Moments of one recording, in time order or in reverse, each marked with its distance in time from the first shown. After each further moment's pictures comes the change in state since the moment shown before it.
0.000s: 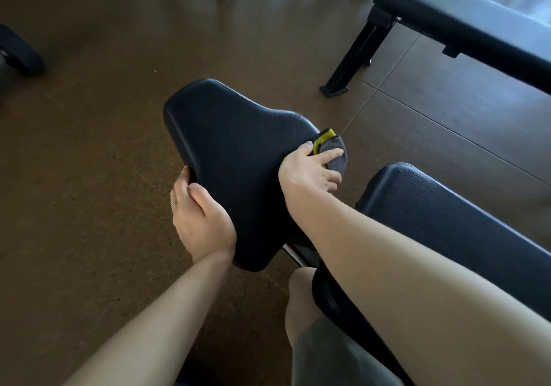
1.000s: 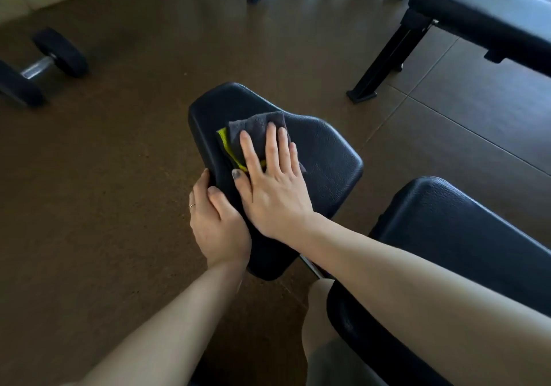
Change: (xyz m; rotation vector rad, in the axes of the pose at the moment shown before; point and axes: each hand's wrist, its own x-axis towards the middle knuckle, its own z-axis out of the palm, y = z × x) left_hand 0.000 0.000 -0.003 -0.035 -0.017 -0.019; right_hand -0.038 0.036 0.016 -0.461 -0.050 -1.427
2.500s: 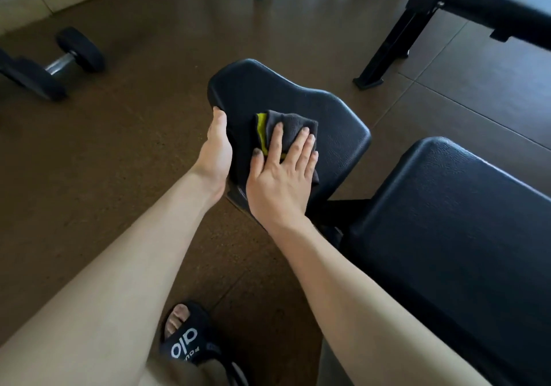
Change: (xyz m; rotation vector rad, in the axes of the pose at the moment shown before) left_hand 0.070 0.023 -0.035 -0.197 -0.789 -0.165; right_hand -0.040 -0.052 0.029 0.141 0.112 0.475
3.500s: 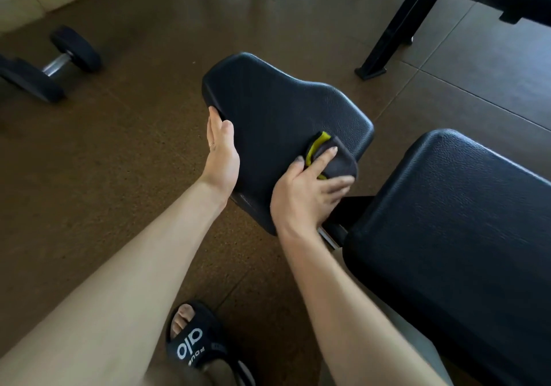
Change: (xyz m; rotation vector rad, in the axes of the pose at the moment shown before) left_hand 0.000 -0.015 0.011 0.165 0.133 0.123; right_hand -0.003 0.013 -0.007 0.312 -0.005 0.578
